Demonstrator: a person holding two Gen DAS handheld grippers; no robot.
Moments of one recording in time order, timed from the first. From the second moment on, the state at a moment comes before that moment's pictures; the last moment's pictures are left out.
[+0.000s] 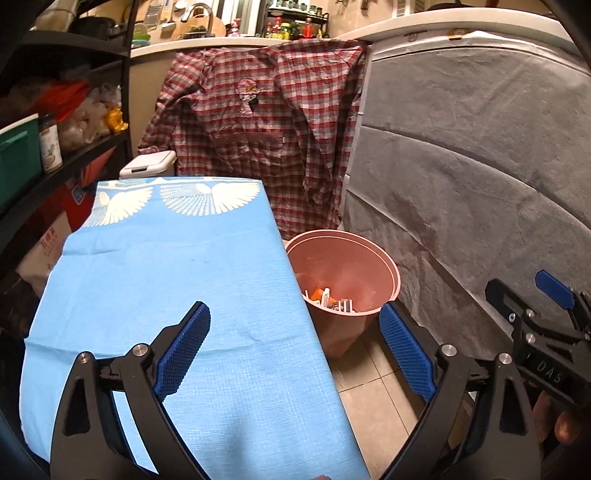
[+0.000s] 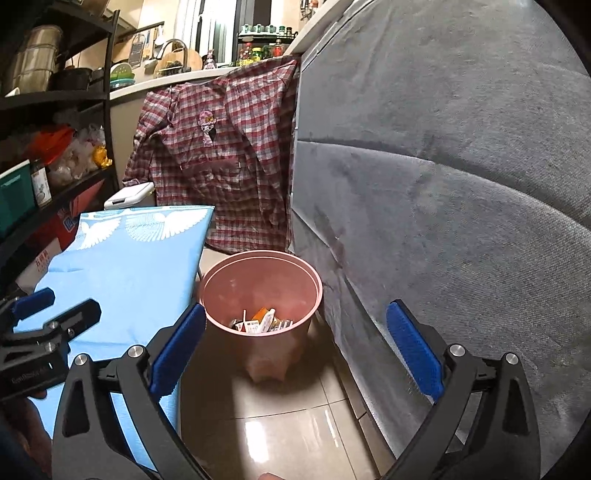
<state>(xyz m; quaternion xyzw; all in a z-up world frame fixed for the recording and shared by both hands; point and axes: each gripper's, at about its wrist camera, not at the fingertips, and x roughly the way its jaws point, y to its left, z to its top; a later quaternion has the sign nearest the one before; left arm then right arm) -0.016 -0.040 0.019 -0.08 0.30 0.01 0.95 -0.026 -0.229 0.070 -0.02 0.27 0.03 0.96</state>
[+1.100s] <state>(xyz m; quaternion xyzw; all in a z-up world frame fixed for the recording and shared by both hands) -0.014 -0.048 0.021 -0.07 0.30 0.02 0.95 -0.021 -0.230 0.071 -0.02 0.27 0.03 0.96</state>
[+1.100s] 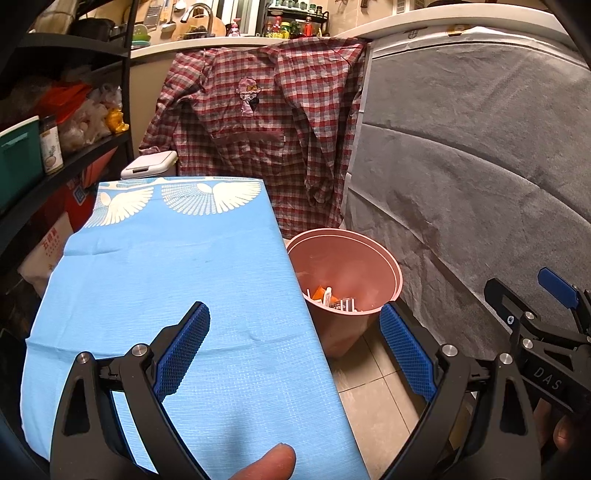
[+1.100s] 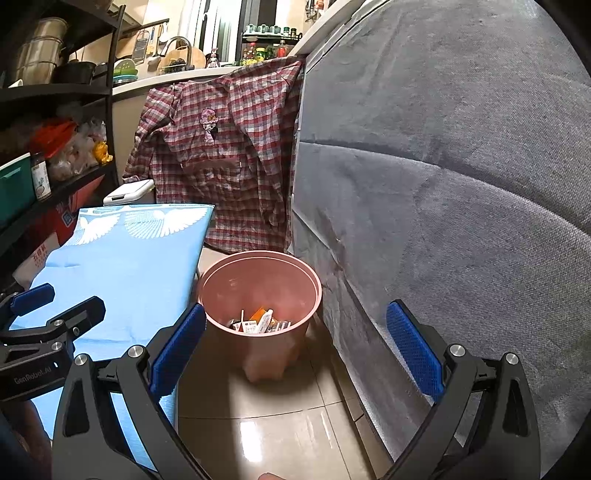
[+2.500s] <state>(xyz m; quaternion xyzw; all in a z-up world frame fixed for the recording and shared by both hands) -0.016 -0.046 0.020 -0.06 0.30 0.02 0.95 -0.019 -0.232 0.071 -0.02 0.27 0.03 0.96</state>
